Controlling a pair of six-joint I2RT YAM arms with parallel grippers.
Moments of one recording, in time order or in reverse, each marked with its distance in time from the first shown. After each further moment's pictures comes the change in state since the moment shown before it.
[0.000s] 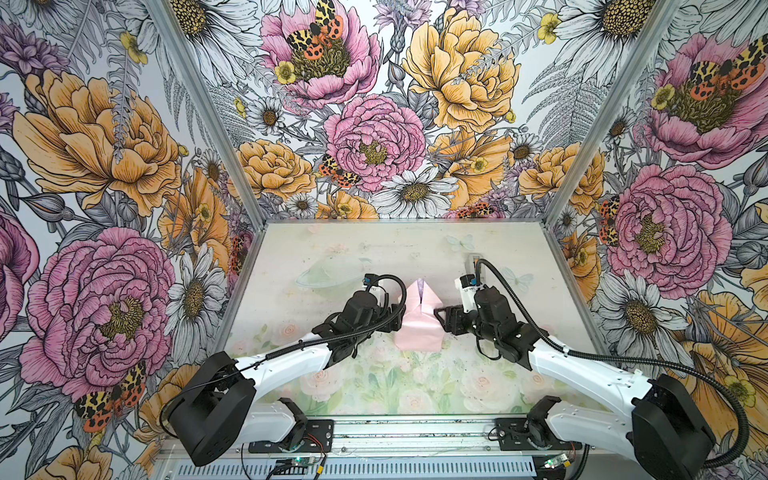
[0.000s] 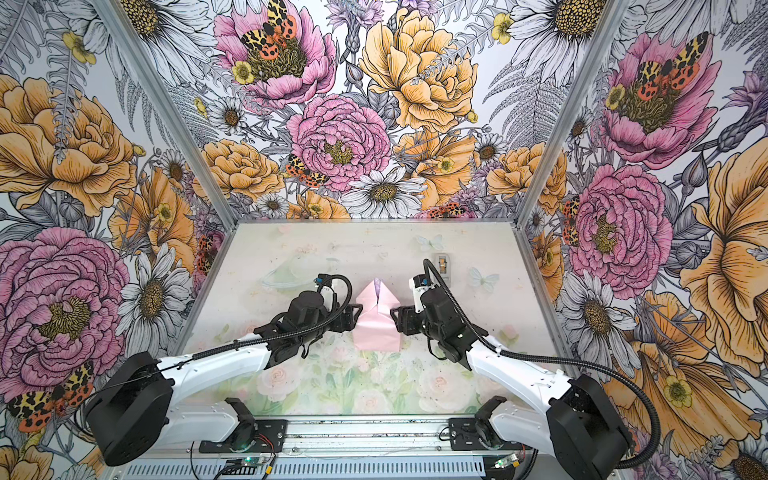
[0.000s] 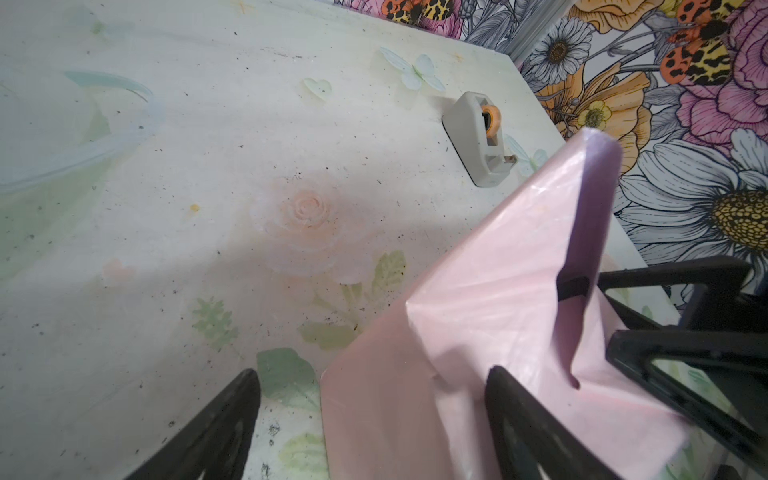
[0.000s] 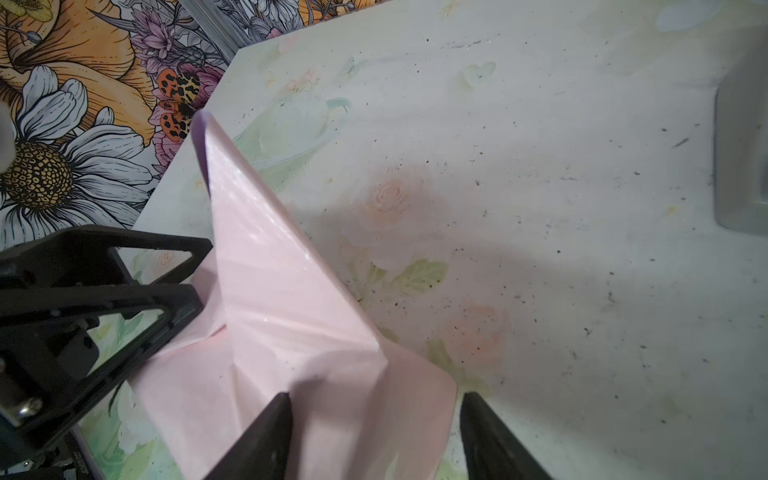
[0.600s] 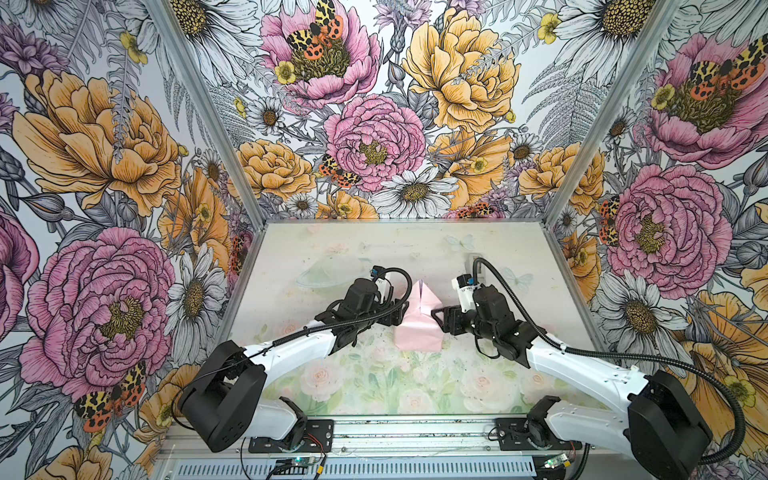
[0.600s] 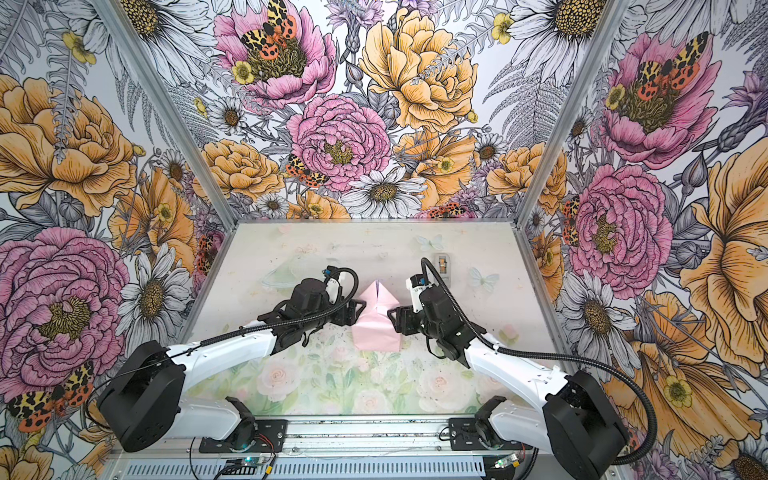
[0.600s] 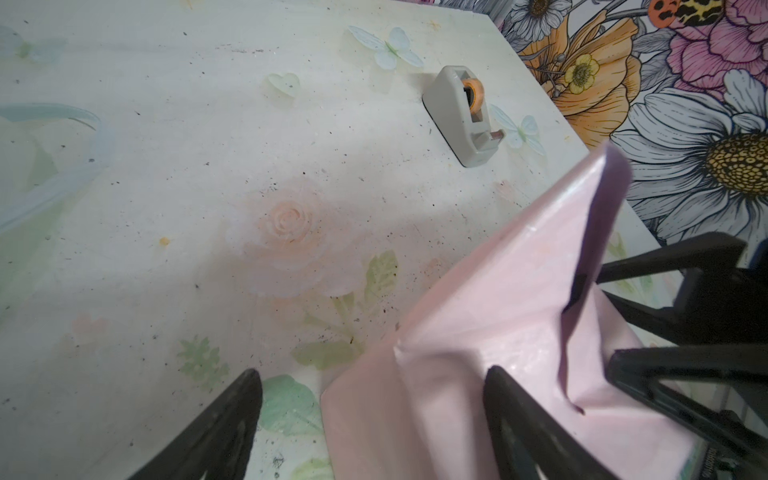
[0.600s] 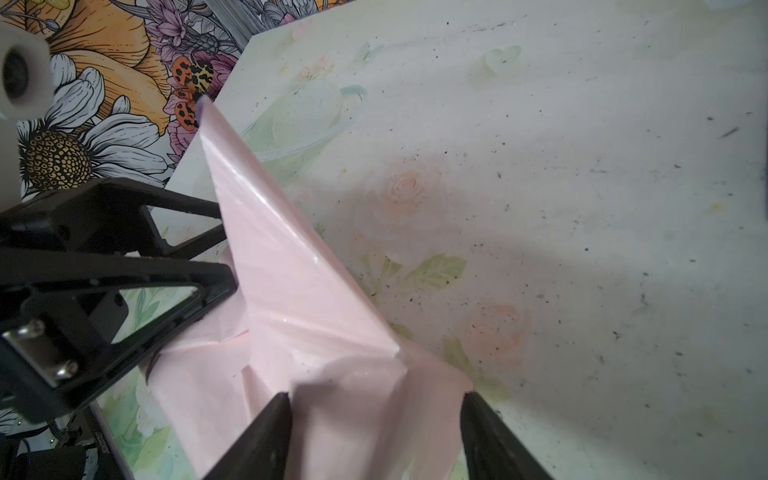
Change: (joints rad) left arm 0.062 0.072 0.088 -0.055 0.146 0.125; right arm -0.010 0.031 0.020 0.000 -0.056 -0.005
